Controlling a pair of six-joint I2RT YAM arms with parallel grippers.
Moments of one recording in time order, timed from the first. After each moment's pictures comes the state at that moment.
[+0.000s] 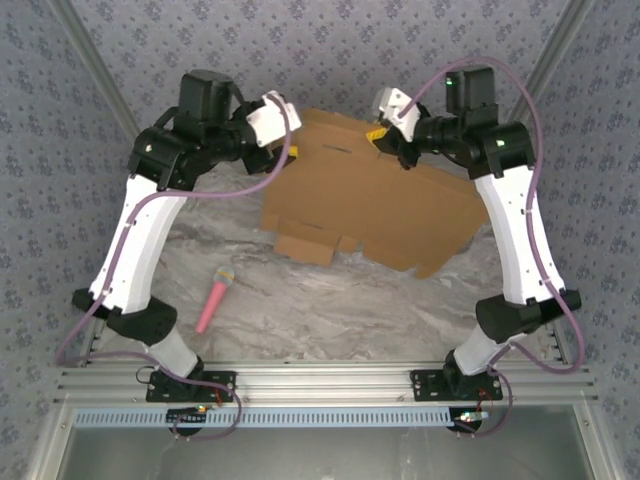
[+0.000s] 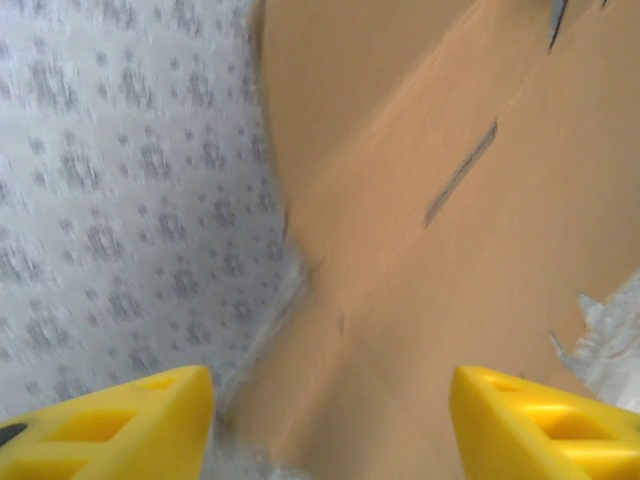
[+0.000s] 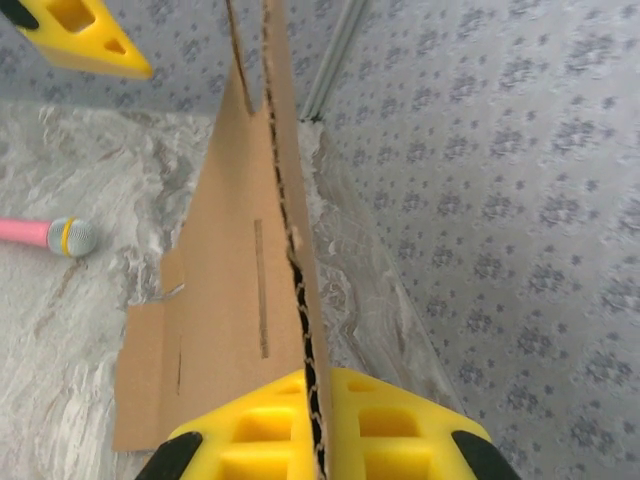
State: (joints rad) left arm -0.50 1.62 2.22 -1.09 0.25 0.67; right arm 0.26 1.61 2.17 -1.06 -0.68 -0.77
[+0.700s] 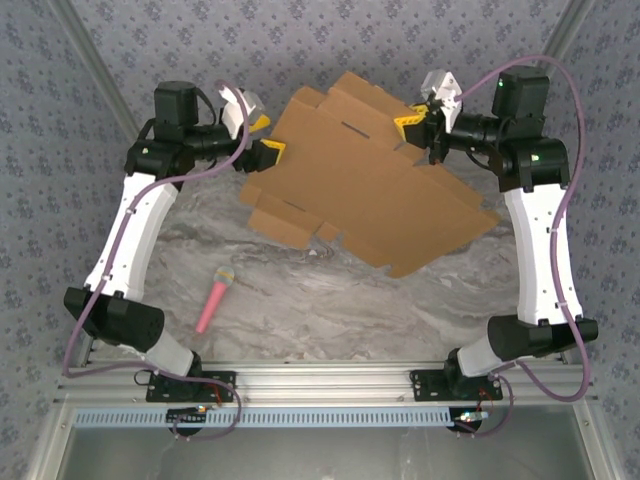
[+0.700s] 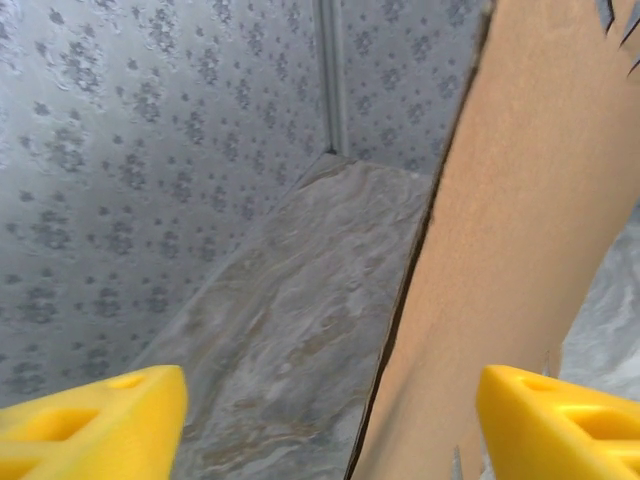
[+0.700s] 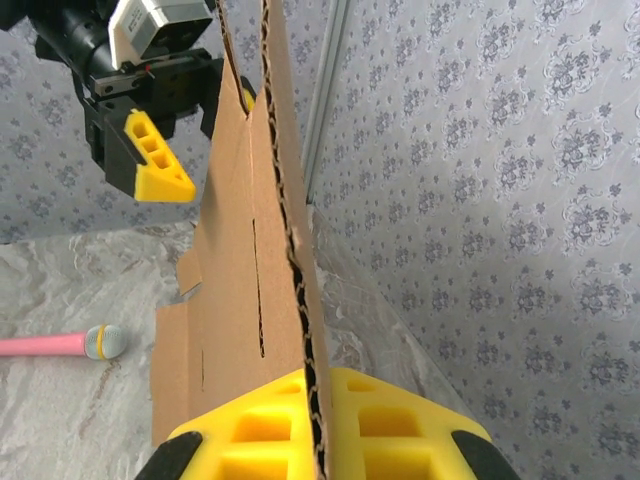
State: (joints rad) left arm -0.25 1.57 1.85 -0.69 0.79 0.38; right arm 0.10 1.49 2.01 -0.85 -0.91 -0.51
